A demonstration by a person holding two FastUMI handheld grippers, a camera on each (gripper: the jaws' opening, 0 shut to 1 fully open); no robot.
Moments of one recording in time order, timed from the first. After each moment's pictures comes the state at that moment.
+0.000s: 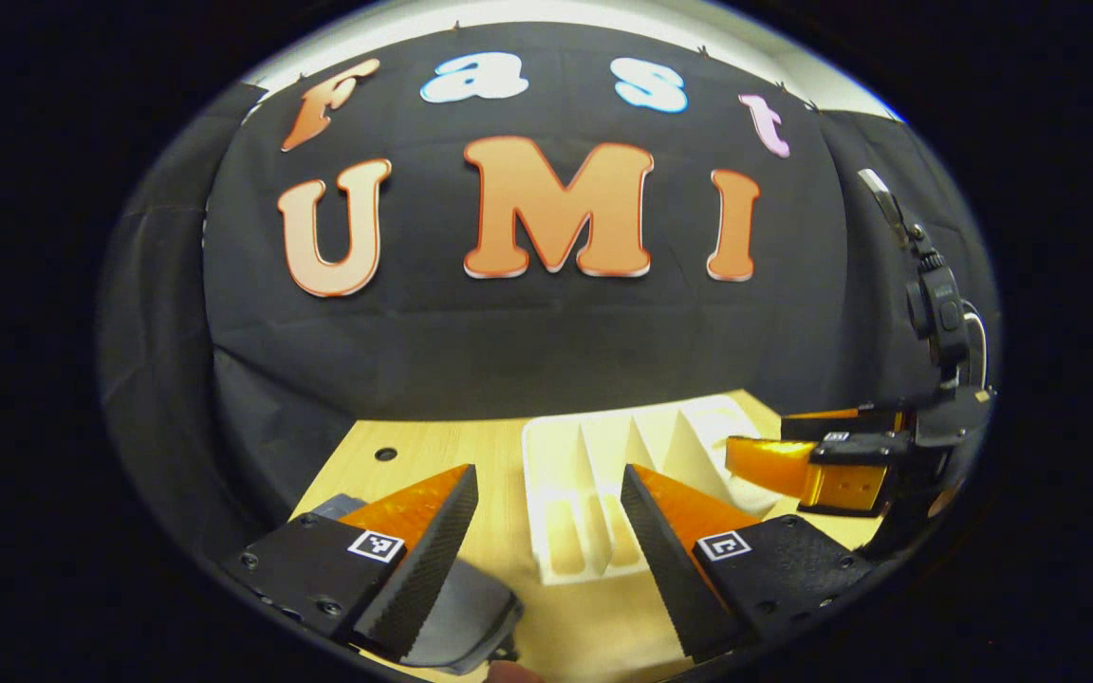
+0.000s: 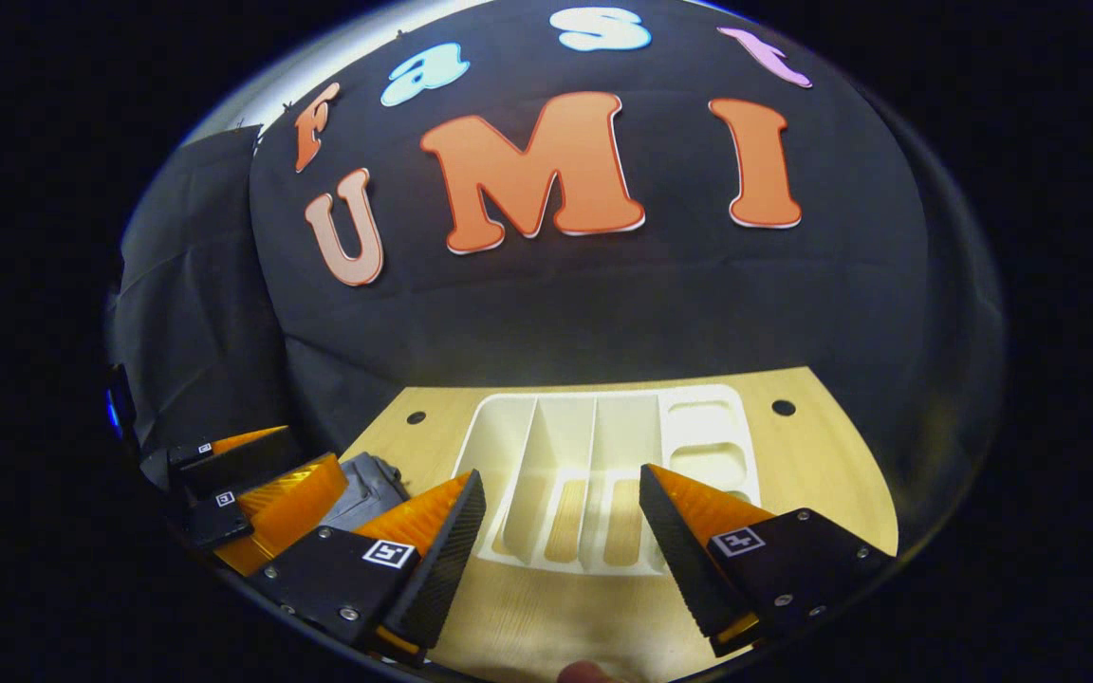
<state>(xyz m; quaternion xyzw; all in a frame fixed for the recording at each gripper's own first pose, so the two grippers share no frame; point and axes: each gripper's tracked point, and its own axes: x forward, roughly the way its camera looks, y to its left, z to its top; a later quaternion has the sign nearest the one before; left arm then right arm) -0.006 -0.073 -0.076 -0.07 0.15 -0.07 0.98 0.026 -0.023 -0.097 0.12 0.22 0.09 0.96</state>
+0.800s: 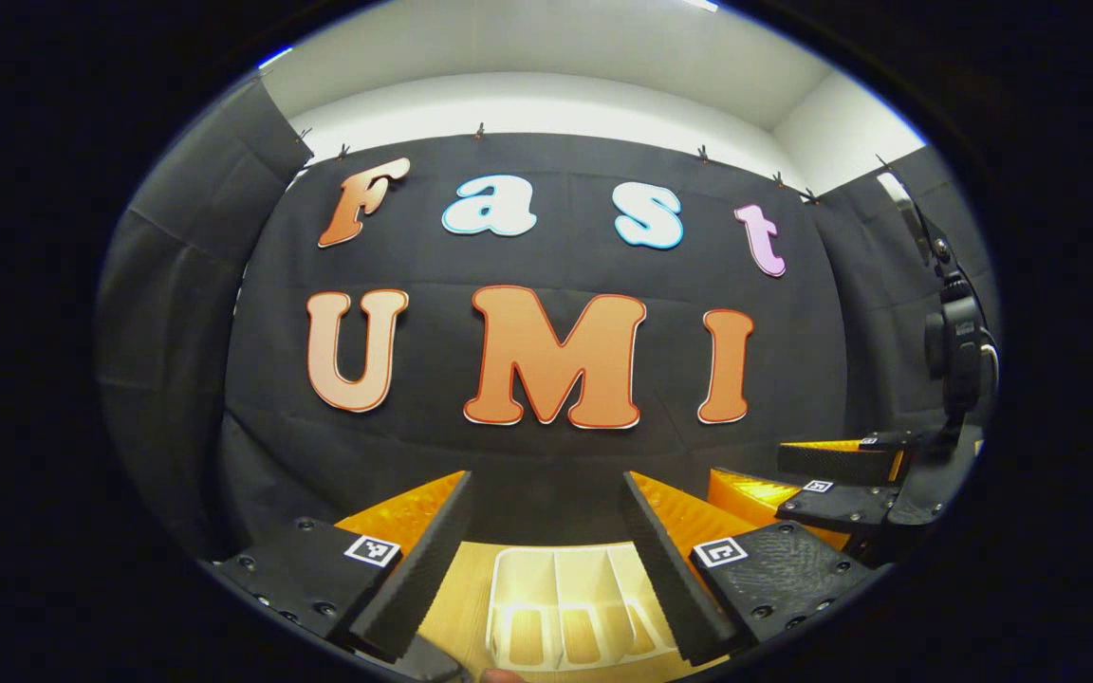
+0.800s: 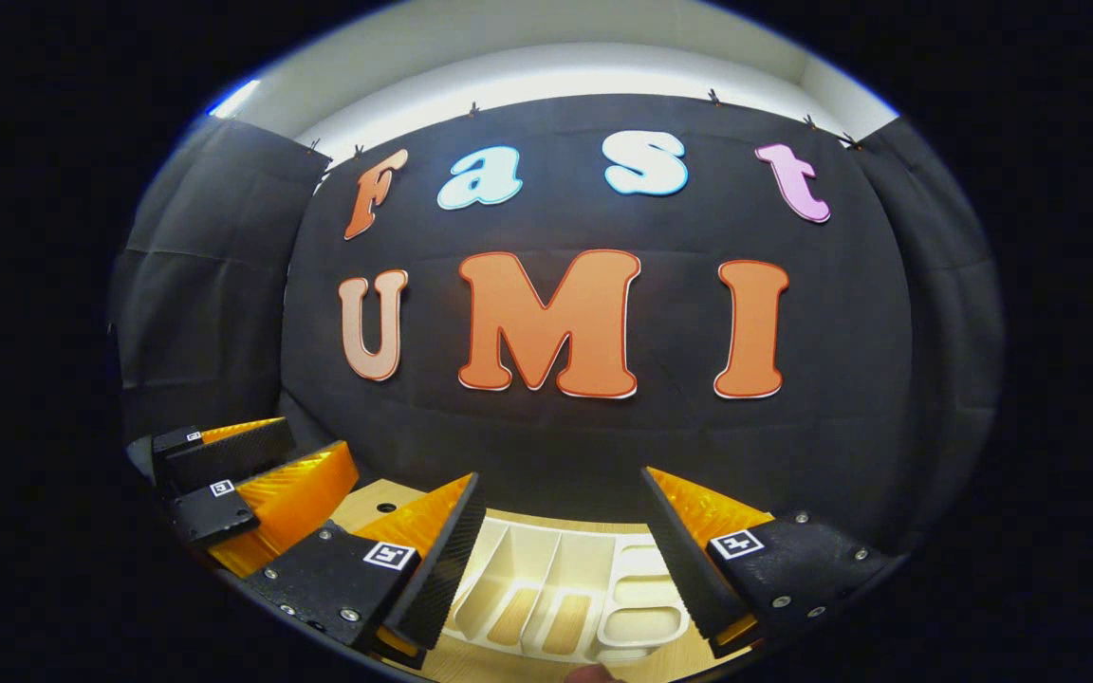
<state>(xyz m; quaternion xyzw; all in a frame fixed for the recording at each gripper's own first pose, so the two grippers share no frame) -0.001 -0.084 0.011 -0.09 -0.05 -0.03 0.99 0.036 -0.050 0.000 0.05 -0.01 0.07 1.00</state>
